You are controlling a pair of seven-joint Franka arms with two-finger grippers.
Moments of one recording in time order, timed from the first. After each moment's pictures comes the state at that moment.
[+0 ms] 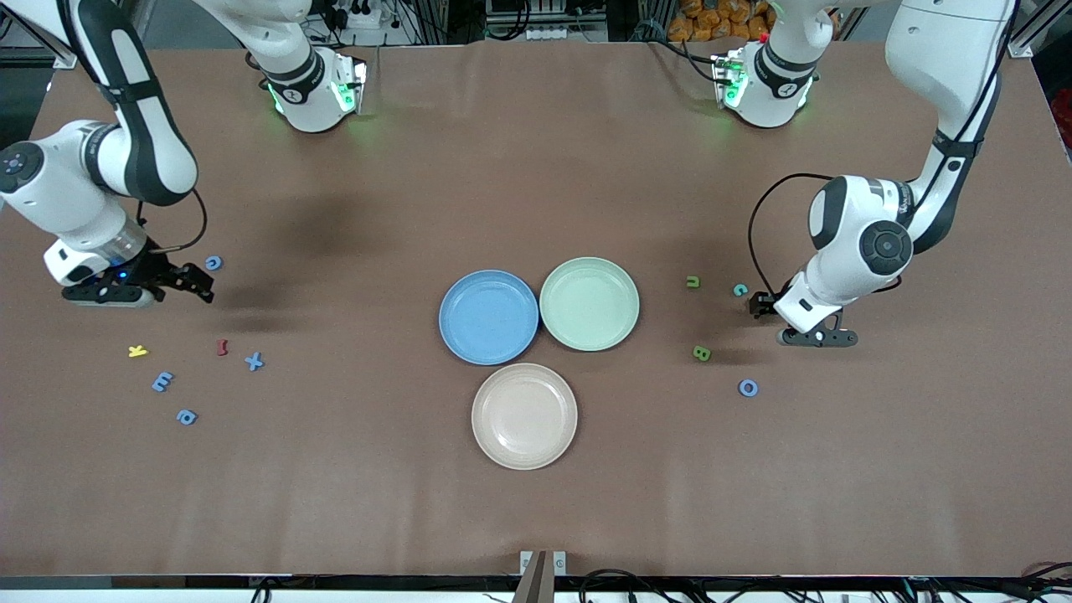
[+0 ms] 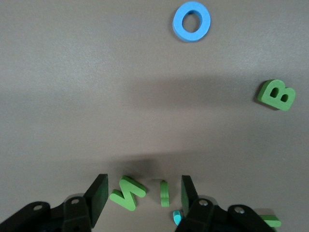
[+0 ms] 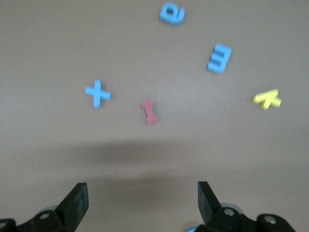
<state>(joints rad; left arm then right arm) 0.00 0.36 -0.14 -2.19 0.04 2.49 -0.12 -0.32 0.09 0.08 -2.42 0.06 2.65 -0.24</state>
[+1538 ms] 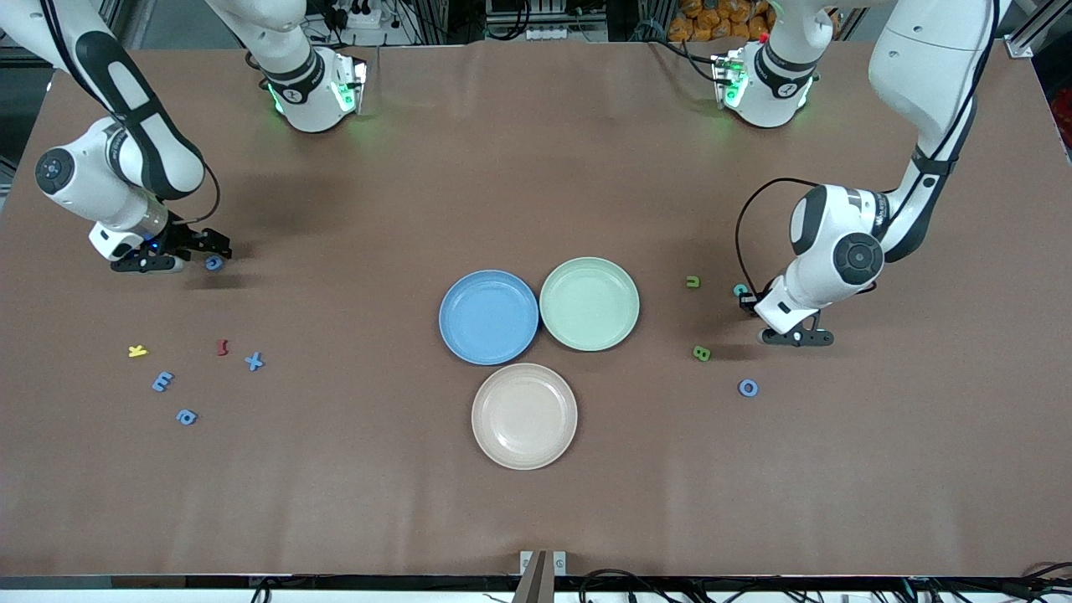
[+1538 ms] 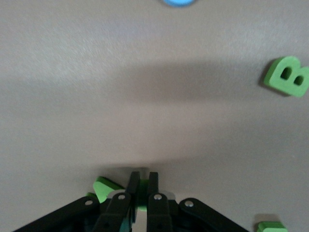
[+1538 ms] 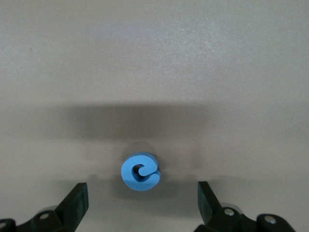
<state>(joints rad) -0.03 0.42 -0.15 -2.19 0.04 2.51 -0.14 -0.58 0.22 0.12 -2.58 -0.02 2.73 -0.46</state>
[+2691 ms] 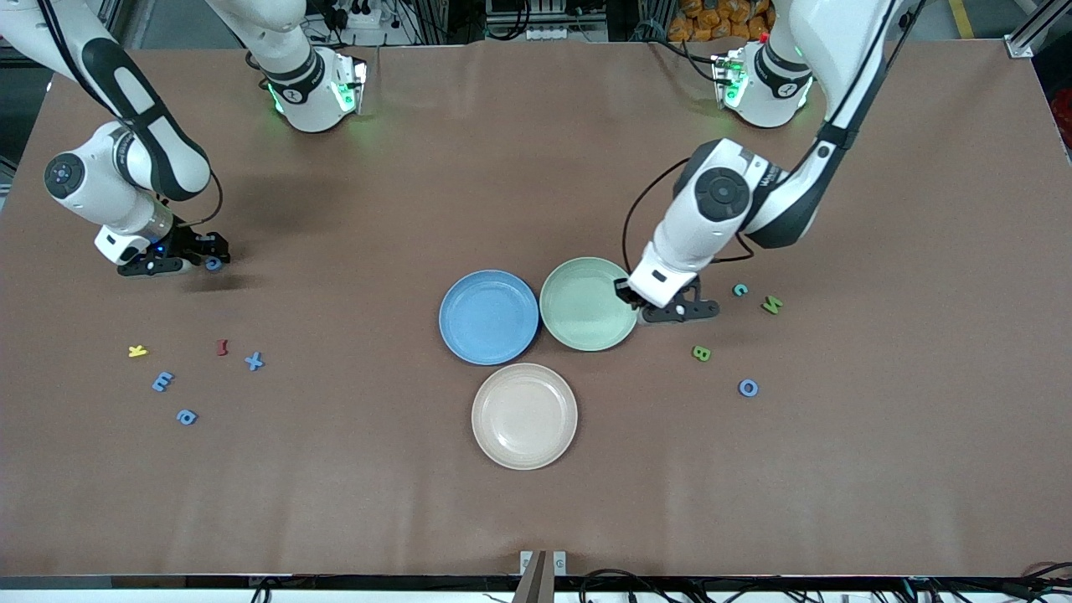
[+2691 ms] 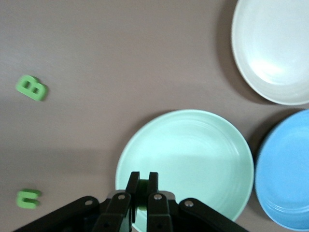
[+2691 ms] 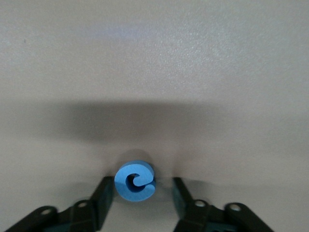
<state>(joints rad) -0.27 0.39 -0.33 -1.98 0.04 2.48 -0.71 -0.59 0.26 0.13 -2.57 -0.10 2.78 -0.46</state>
